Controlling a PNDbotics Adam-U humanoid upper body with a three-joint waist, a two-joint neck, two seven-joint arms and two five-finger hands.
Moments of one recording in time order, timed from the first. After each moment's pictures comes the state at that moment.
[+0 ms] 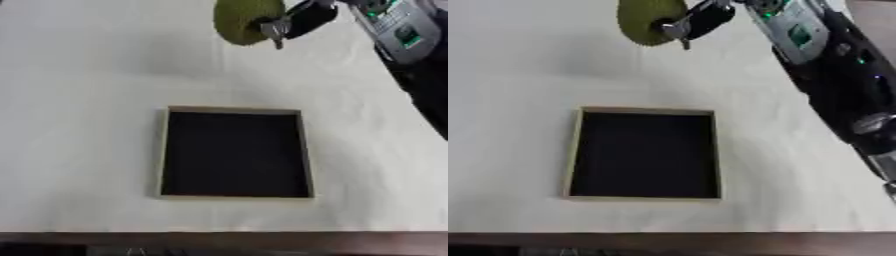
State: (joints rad) left arm -0.21 0.24 0.40 -1.98 0.23 -0.16 -0.08; right arm -0.95 -0.65 0.38 -1.52 0.42 -0.41 0.36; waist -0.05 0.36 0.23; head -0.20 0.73
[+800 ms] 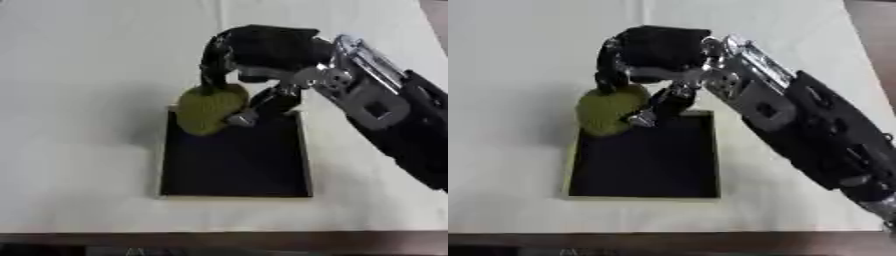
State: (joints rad) left arm -0.22 0.24 0.40 -1.98 0.24 -0.16 -0.08; right arm -0.74 -0.61 0.53 -1.88 0.56 -0.26 0.51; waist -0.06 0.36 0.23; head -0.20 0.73
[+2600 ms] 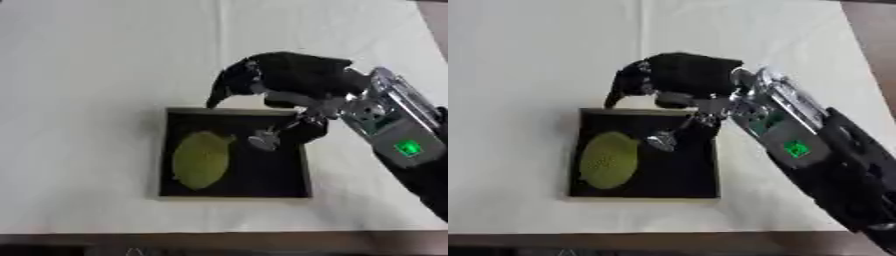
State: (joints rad) left arm -0.22 0.23 0.40 -1.98 0.24 -0.16 -0.08; right arm -0.61 -0.63 0.34 -1.98 0.54 -0.15 0.43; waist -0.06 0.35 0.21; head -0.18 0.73
